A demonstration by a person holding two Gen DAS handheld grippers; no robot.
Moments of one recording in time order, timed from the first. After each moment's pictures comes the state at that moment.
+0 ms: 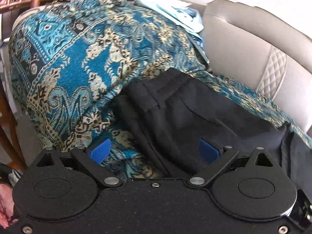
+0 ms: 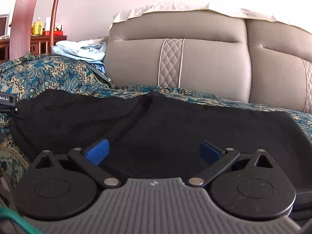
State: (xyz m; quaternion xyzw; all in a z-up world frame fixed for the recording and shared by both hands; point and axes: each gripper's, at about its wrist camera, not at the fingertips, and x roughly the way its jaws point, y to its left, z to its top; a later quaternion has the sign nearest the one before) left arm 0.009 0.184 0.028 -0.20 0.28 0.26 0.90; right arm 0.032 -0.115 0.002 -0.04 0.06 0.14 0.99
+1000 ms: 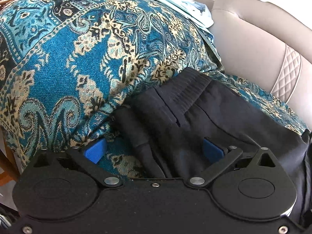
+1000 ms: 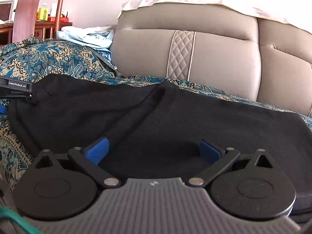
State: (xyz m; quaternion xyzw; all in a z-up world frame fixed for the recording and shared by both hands) left arm 0.057 0.227 -0.003 -0.19 0.29 0.26 0.90; right arm 0.041 -0.093 -0.008 -0.08 0.08 0.14 0.98
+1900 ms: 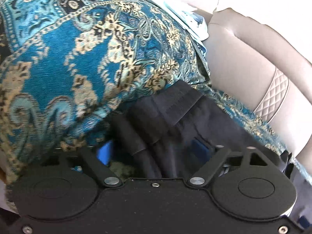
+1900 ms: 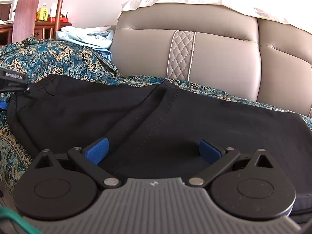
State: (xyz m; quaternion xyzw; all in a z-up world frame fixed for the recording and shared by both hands) left arm 0.060 0.249 -0.001 -0.27 0.25 0.21 0.91; right arm 0.040 -0.093 -0.008 -0.08 0.08 0.14 0.98
